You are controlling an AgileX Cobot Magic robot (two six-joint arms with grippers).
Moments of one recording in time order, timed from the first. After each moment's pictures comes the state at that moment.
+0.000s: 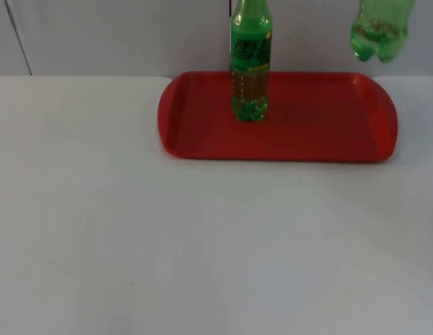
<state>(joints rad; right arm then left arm) 0.43 1.59 -1.29 -0.70 0.19 0.47 -0.54 0.00 -0.50 0.02 1.08 0.03</state>
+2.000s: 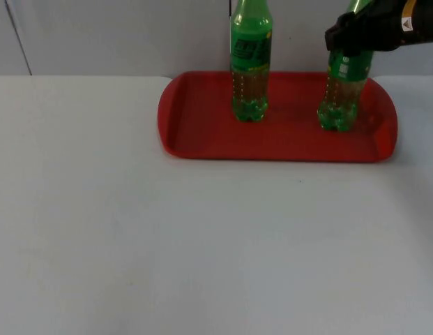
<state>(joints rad) 0.23 2.21 -1.56 -0.75 -0.17 0.55 -0.54 0.00 -0.50 0.02 1.08 0.03</state>
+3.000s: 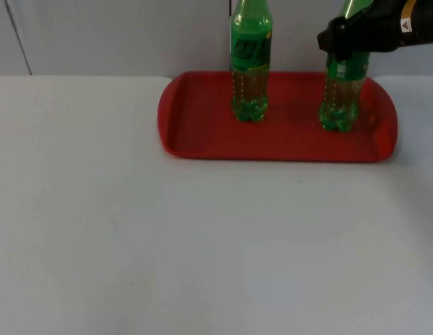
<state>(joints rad) 0.23 2.21 -1.56 -0.75 -0.17 0.54 -0.54 0.00 -0.50 0.02 1.08 0.03</state>
